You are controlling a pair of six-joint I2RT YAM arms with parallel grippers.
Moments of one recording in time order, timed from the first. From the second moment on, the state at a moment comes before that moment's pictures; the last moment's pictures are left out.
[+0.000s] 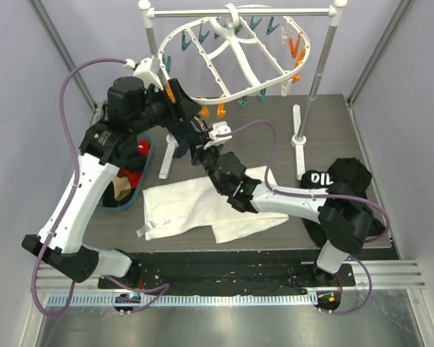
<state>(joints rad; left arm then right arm) -0.48 1.36 1.72 -0.62 0.11 -0.54 1.03 1.71 1.13 0.77 0.56 0.16</state>
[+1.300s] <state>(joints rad) -0.48 1.42 1.77 -0.68 -0.07 -0.50 1.03 1.52 0.97 0.67 0.40 0.26</state>
